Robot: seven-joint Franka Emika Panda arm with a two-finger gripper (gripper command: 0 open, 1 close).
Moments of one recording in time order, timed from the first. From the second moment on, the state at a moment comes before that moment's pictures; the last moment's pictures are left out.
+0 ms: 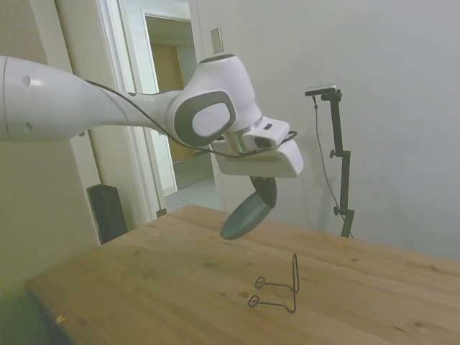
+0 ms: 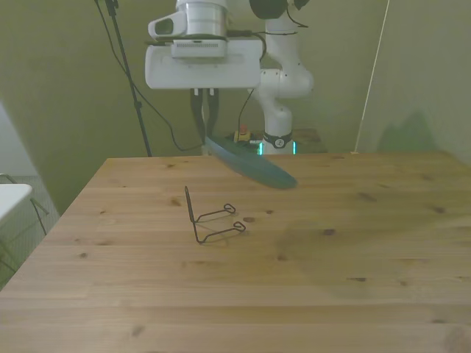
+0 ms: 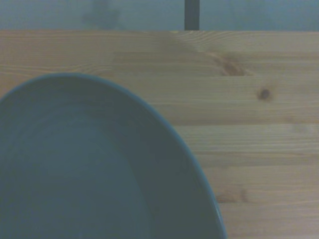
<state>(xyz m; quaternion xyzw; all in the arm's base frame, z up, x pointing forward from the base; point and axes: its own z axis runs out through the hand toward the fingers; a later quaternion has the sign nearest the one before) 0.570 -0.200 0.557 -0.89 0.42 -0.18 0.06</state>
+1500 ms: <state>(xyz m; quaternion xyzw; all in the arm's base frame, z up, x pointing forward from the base) 0.625 -0.169 0.354 -0.80 0.58 -0.13 0.12</state>
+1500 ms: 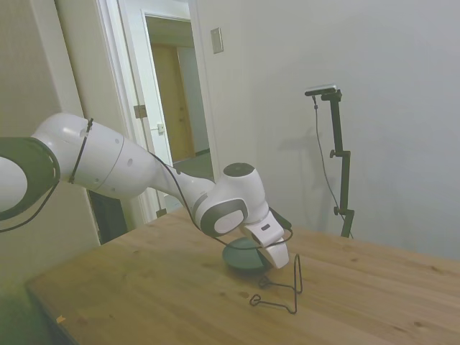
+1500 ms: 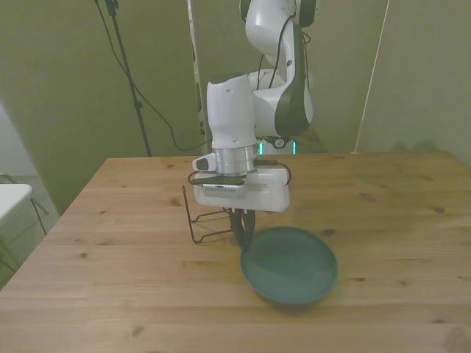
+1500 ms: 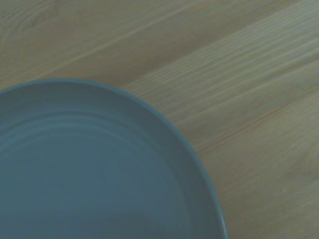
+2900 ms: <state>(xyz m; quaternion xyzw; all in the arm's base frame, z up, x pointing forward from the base) 0.596 -0.162 0.463 -0.80 0.56 -0.13 0.15</state>
